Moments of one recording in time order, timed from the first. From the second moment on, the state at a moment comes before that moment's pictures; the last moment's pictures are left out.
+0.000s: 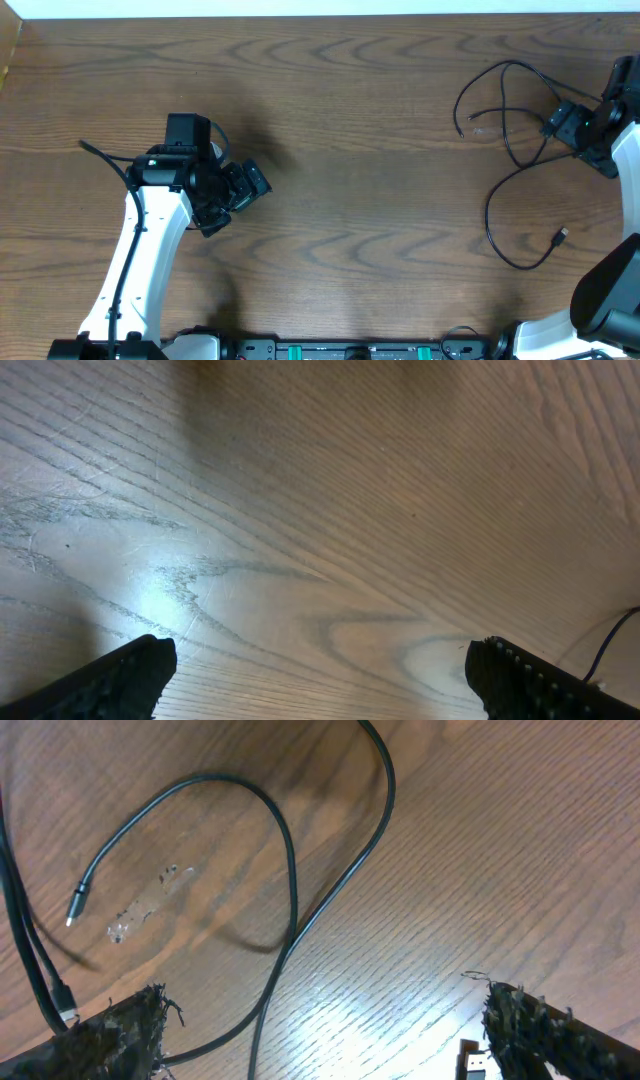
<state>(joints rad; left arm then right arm) -0.03 1.38 1.05 -1.05 0.31 -0.61 -0.33 1.71 1.39 -0.87 0.06 0.36</state>
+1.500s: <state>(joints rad) -0.03 1.38 1.05 -1.05 0.31 -0.61 -0.32 0.63 1.39 -0.92 0.07 0.36</state>
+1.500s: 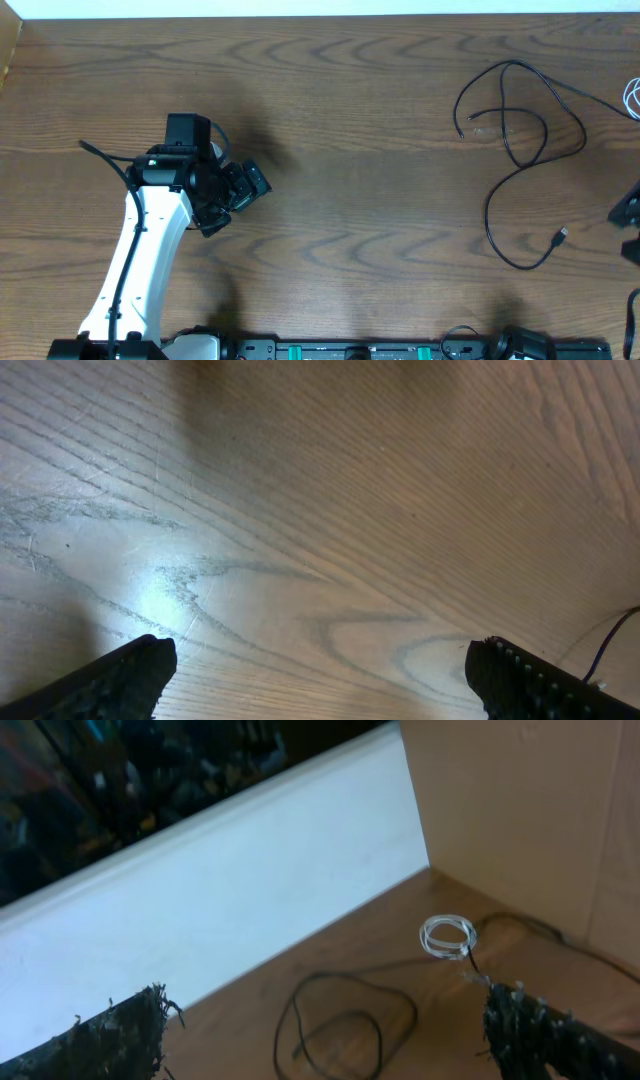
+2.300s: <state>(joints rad) -0.03 1.38 1.05 -1.05 0.31 -0.61 -0.13 0.28 1.03 -1.12 0.21 0.36</state>
